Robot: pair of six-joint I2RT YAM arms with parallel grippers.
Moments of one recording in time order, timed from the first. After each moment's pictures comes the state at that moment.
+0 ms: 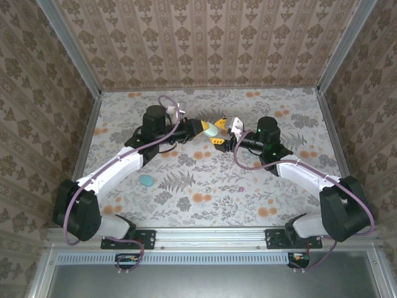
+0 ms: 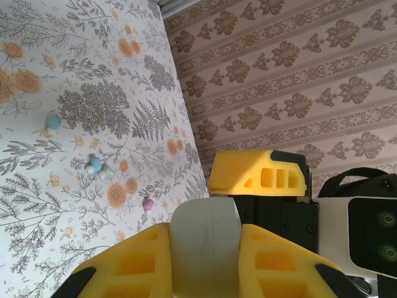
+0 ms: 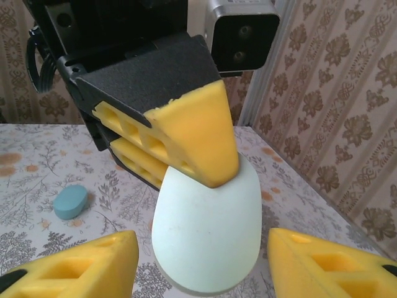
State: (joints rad) left arm -0.57 1.38 0.99 0.09 0.67 -0.99; right arm 0.41 1.37 0.77 0.51 -0.71 -0.31
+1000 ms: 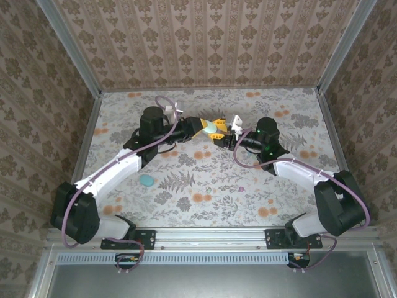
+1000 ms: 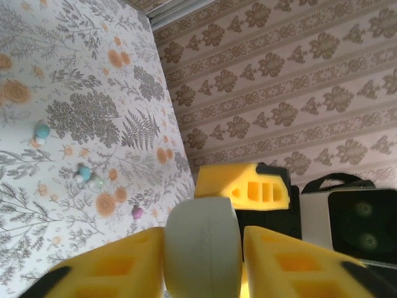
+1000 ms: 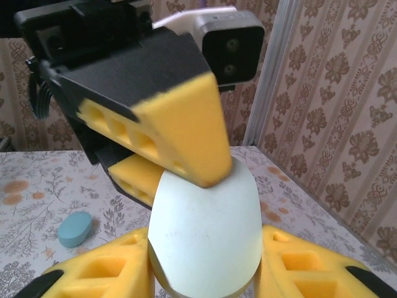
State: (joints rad) left arm -0.56 1.34 0.96 0.15 0.65 -1.01; right arm 0.41 1.42 0.76 0.66 -0.73 -0.20
